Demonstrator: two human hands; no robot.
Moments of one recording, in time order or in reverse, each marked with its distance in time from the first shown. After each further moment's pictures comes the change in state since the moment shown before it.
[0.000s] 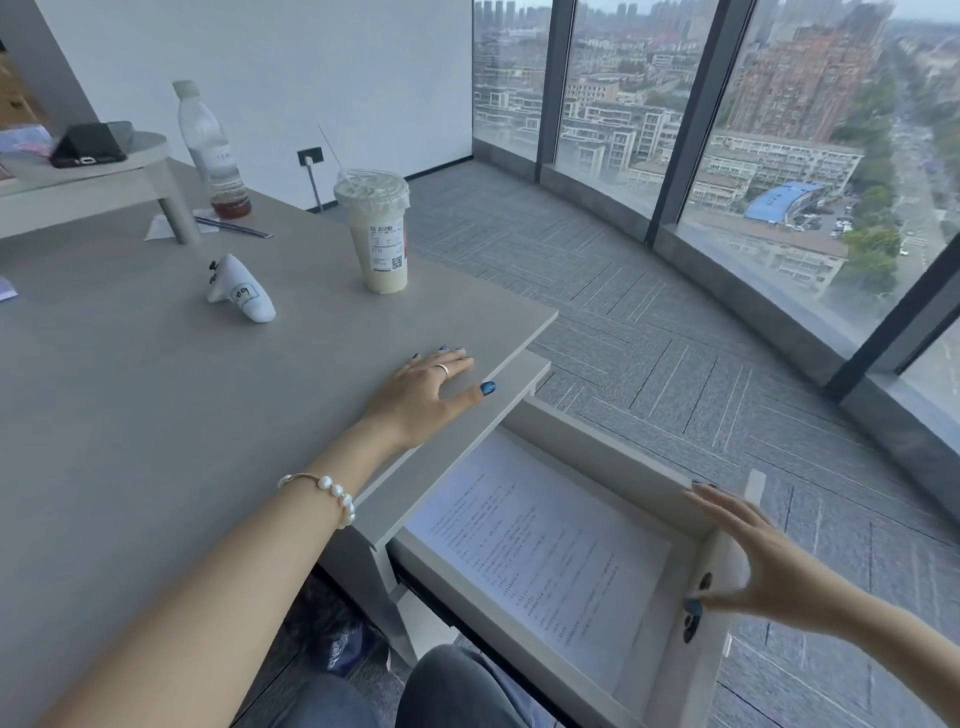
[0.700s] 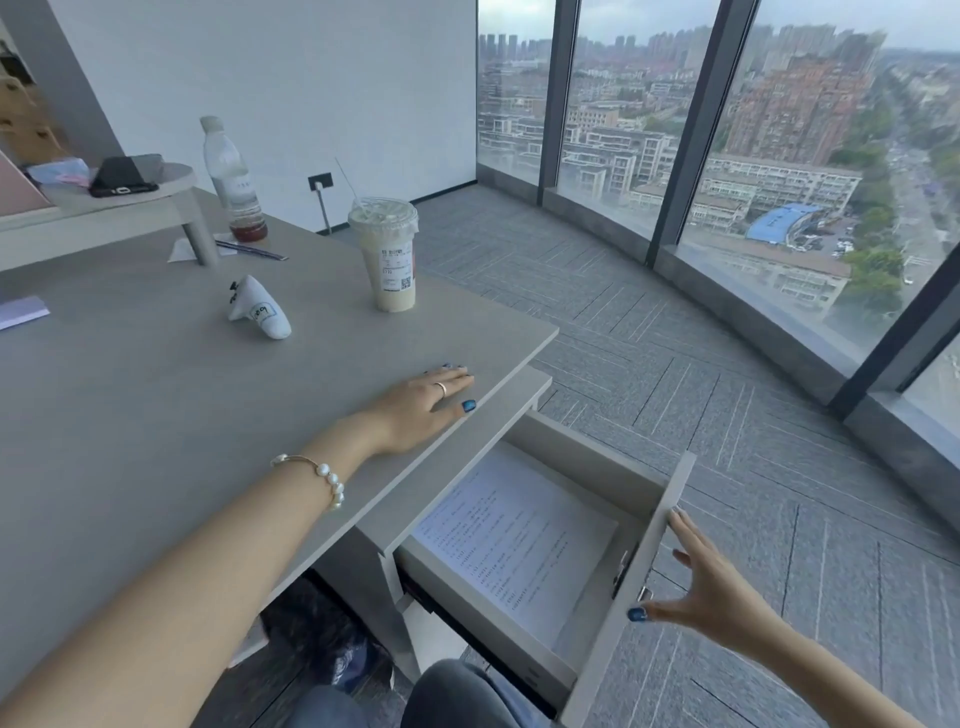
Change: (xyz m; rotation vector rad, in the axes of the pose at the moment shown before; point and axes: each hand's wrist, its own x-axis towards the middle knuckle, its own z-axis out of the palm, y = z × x) left_hand -0.004 -0.011 -0.019 0.057 -0.156 0.052; right_hand 0.010 -0.034 0.042 0.349 0.070 0.129
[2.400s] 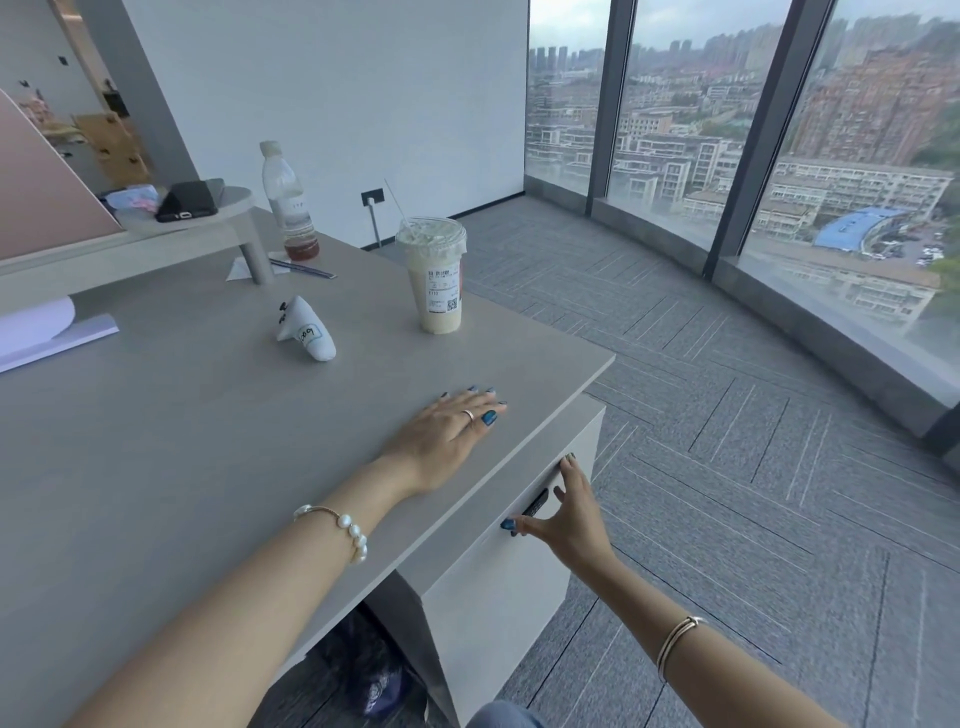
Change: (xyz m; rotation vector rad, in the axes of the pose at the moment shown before) left_hand 0.000 -0.018 0.003 -0.020 0.119 -0.021; right_hand 0.156 -0.099 0.105 0.309 0.195 -0.173
